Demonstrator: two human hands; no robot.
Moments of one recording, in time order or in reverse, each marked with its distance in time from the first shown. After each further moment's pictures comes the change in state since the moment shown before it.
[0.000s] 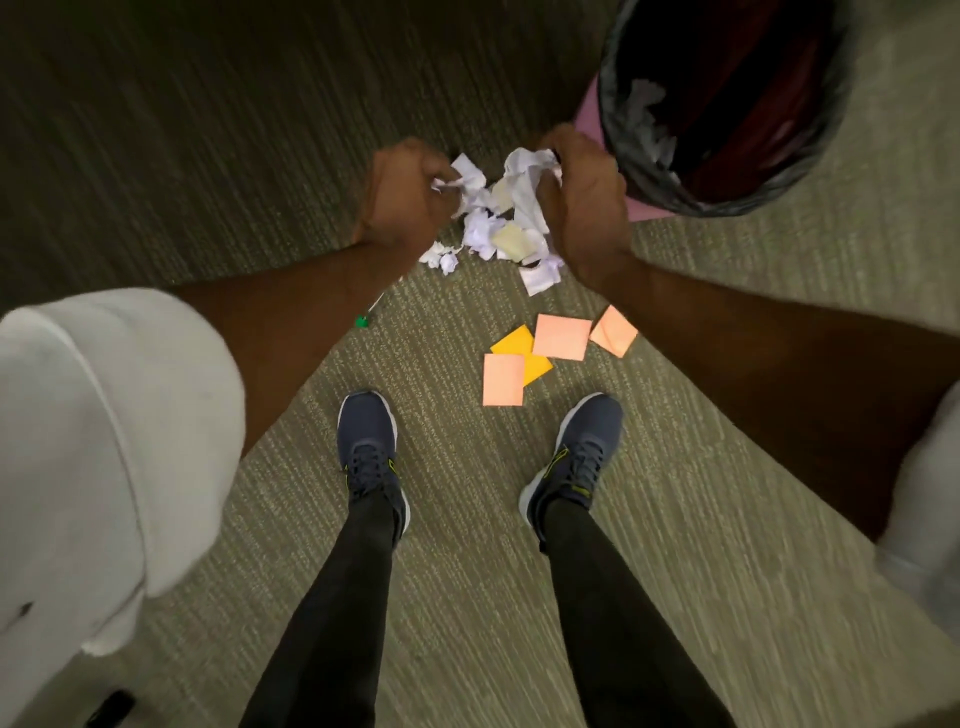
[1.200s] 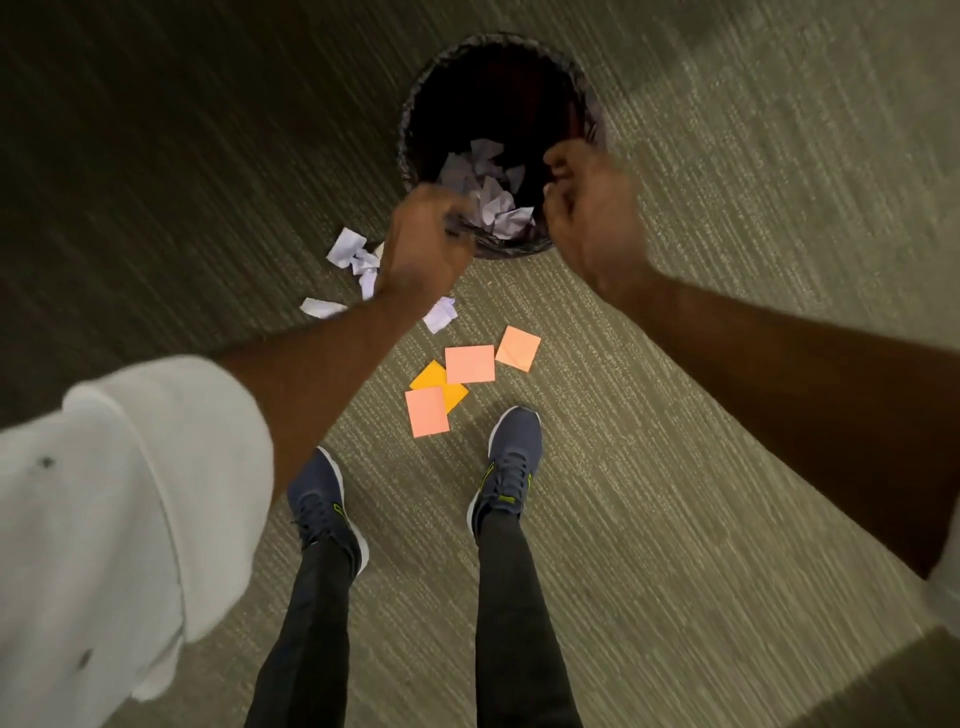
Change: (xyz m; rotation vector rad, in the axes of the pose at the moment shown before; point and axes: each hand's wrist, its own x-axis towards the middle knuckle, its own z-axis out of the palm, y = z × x) left_hand 0.026 0.192 0.078 -0.087 -0.070 0.083; right_hand -0.004 0.117 -0.182 0.070 0.068 0.180
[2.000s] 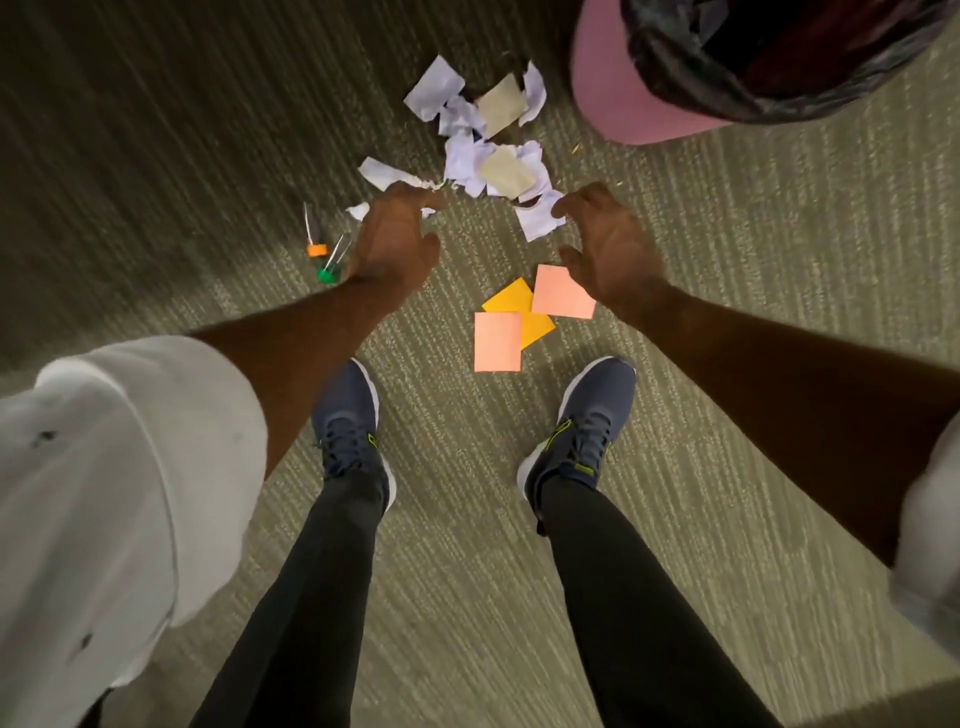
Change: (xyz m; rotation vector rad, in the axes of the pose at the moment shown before) left_hand -0.105 -0.270 0.027 0.121 -0.108 -0.283; right_hand -0.091 0.045 0.241 -0.190 -0.518 -0.220
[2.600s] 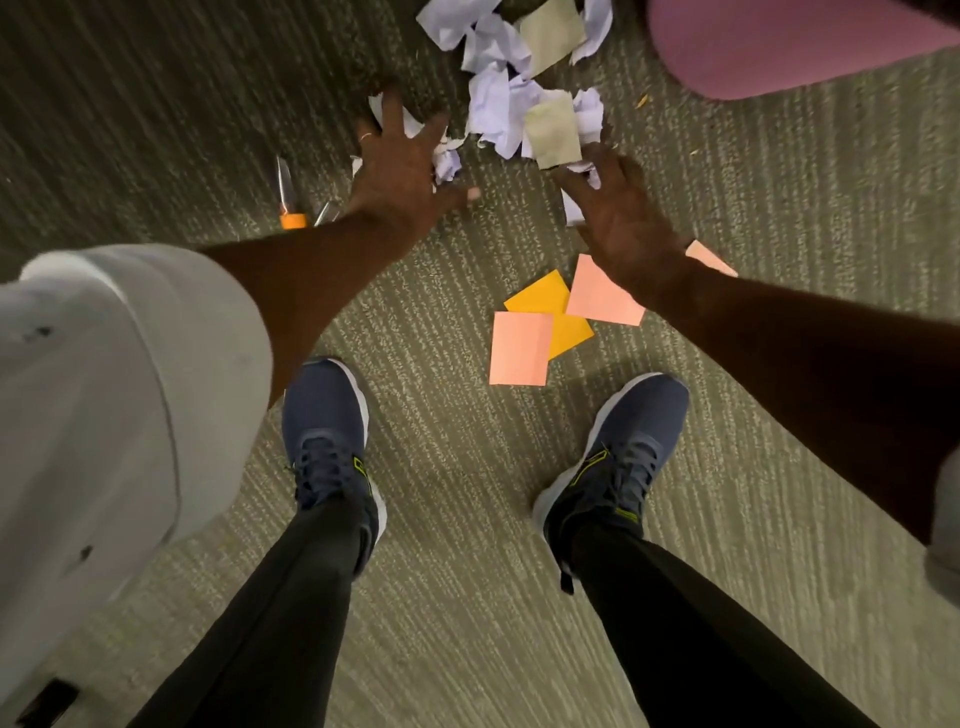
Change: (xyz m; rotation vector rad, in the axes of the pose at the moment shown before) left_hand 0.076 -0.067 0.054 0.407 -0.080 -0.054; right_hand 0.065 0.044 0.104 -0.142 -0.094 -0.048
